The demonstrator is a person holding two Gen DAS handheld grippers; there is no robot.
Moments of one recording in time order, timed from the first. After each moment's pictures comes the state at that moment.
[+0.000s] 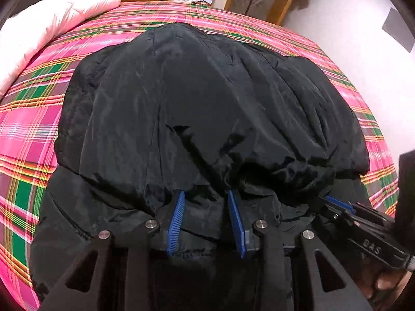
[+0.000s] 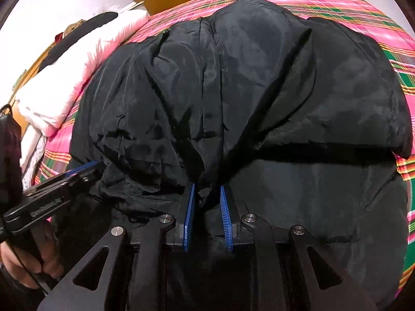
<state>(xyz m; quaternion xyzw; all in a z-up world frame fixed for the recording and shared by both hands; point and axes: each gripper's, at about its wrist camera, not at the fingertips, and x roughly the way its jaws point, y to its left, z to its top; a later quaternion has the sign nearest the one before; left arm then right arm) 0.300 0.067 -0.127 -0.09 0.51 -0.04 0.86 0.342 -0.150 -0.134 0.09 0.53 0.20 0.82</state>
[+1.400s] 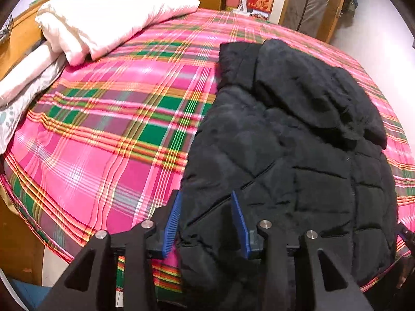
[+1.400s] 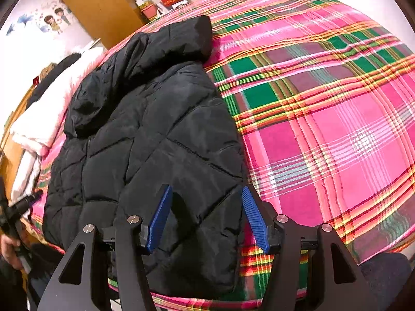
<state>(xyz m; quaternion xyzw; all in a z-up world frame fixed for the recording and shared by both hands) 0.102 0.165 -0.092 -0.09 0.49 0.11 0.86 0.145 -0.346 -0.137 0.19 0.50 0.08 0.84</state>
